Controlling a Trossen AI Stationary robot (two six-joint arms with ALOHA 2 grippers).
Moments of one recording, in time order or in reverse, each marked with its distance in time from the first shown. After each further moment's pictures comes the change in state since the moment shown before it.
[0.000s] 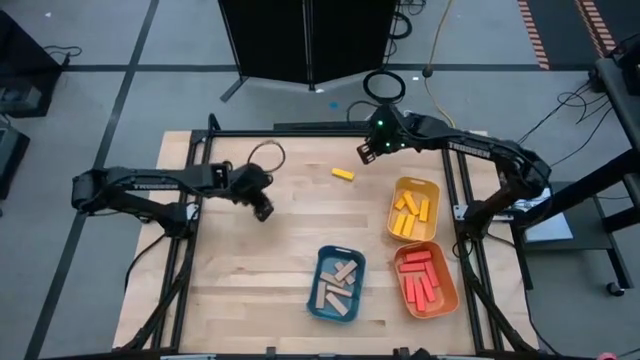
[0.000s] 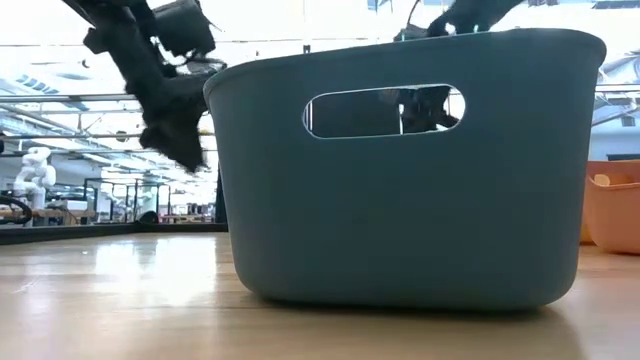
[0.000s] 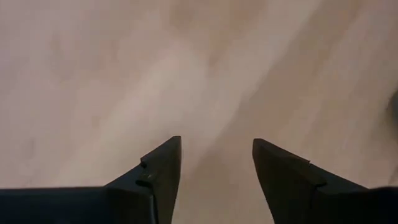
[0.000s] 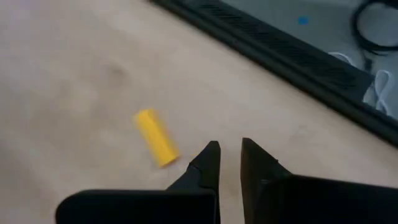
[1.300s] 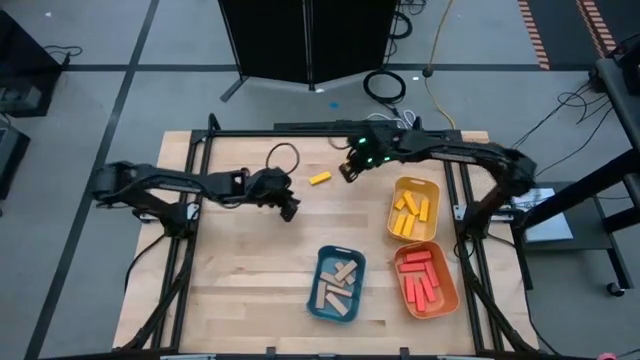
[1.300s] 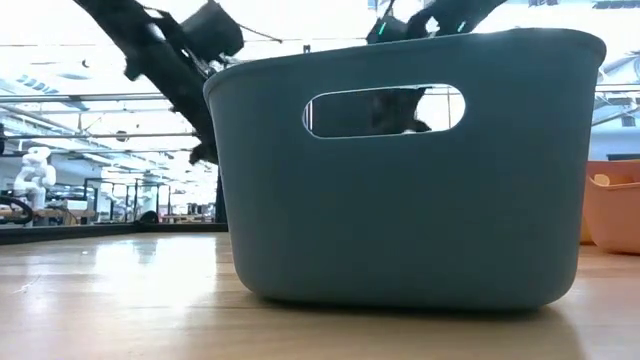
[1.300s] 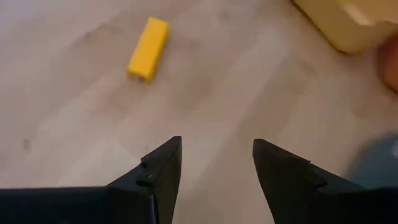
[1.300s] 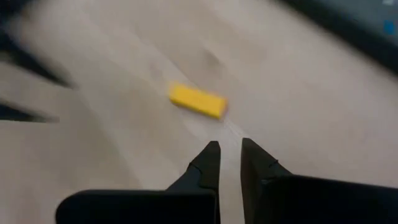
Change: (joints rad) left arm -0.073 0.187 -0.016 0.489 -0.053 -0.080; right arm 0.146 0.105 0.019 0.129 -0.113 0.035
